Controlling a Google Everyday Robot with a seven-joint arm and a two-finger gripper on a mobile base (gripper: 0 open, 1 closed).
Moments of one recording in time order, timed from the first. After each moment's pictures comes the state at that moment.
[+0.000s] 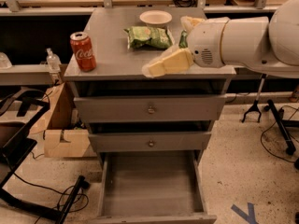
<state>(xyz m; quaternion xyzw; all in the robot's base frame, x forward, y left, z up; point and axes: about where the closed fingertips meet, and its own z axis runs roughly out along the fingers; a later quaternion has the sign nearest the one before) 0.572 -0.046 0.995 -0.44 0.68 0.19 0.56</state>
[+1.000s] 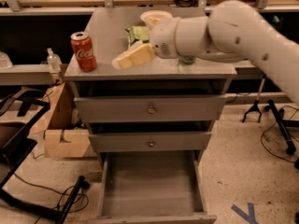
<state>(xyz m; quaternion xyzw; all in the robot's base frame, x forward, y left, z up) 0.643 0.033 0.966 -0.47 0.64 0.24 0.55</state>
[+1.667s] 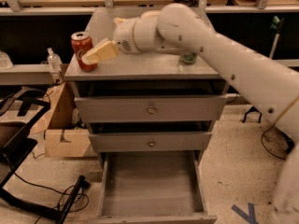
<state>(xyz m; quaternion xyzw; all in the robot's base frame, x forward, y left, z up) 0.709 0.128 0.941 -0.48 0.64 0.25 0.55</state>
